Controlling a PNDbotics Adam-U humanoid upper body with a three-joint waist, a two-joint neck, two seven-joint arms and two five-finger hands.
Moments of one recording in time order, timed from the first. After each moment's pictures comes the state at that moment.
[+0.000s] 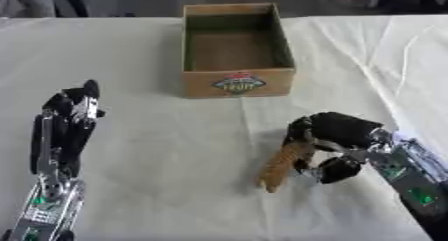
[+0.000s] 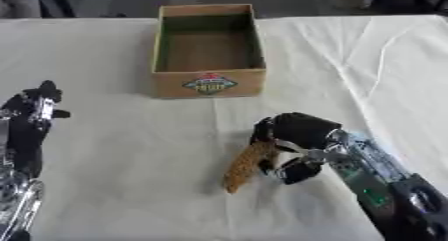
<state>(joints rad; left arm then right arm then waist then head) -0.20 0.18 -0.11 -1.71 0.04 -0.04 0.32 -0.38 -0.49 0.39 -1.65 0.89 -0.33 0.43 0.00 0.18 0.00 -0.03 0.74</state>
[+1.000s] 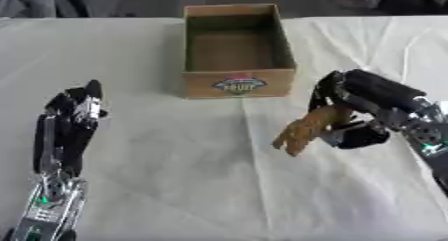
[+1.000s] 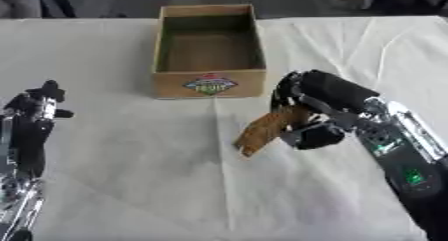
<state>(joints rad) -0.20 0.18 -0.11 -1.71 0.04 -0.04 0.32 -0.48 -0.63 0.29 -1.77 0.61 -0.18 0.41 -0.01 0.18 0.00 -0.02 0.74</state>
